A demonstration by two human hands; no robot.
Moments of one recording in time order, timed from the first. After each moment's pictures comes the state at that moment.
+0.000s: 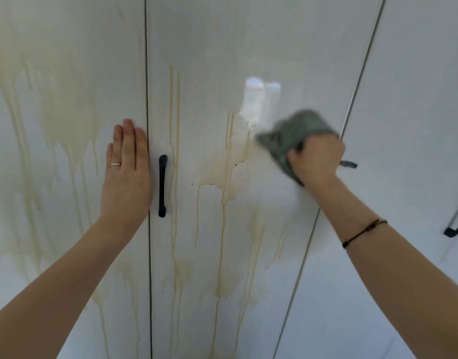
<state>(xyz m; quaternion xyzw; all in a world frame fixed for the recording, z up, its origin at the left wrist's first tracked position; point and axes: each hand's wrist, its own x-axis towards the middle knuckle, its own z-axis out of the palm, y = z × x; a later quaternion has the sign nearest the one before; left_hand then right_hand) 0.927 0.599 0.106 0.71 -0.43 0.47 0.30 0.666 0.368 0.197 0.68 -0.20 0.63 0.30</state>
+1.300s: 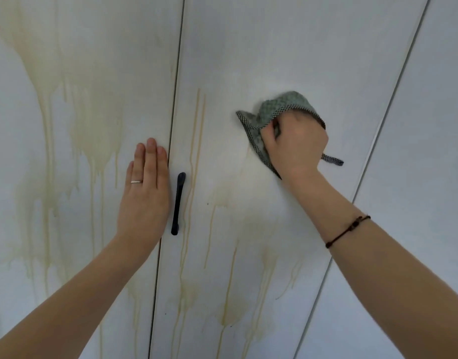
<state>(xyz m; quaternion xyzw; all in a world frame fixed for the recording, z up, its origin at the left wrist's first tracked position) 0.924 0.597 0.102 0.73 -0.41 0.46 0.28 0.740 0.419 0.254 0.69 -0.17 0.65 0.27</state>
